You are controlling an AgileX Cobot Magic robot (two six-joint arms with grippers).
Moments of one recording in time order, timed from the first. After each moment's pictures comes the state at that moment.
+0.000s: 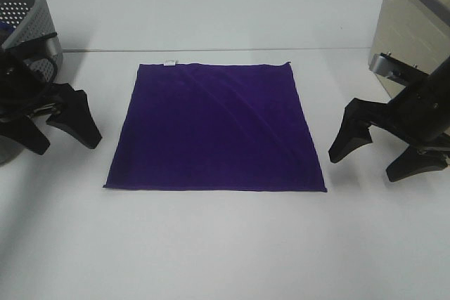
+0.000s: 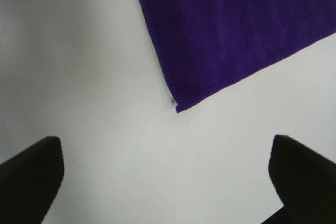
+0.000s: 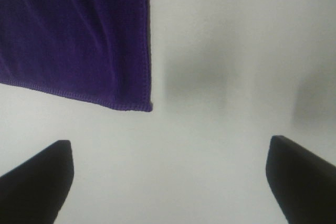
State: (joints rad) left arm -0.02 1.93 -1.21 -0.56 0.96 0.54; right arm 0.01 1.83 -0.94 0.53 0.75 -0.36
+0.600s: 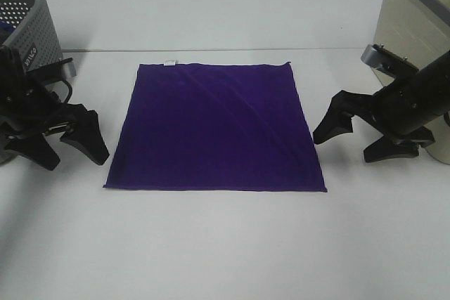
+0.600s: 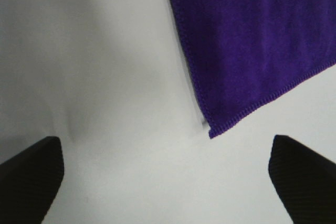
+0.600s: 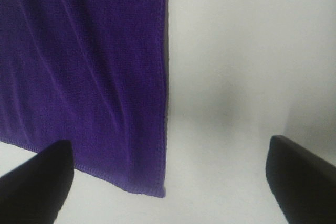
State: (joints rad) left arm -0.02 2.08 -1.26 -0.55 0.94 0.56; right arm 0.01 1.90 -0.95 0.78 0.58 -0.62
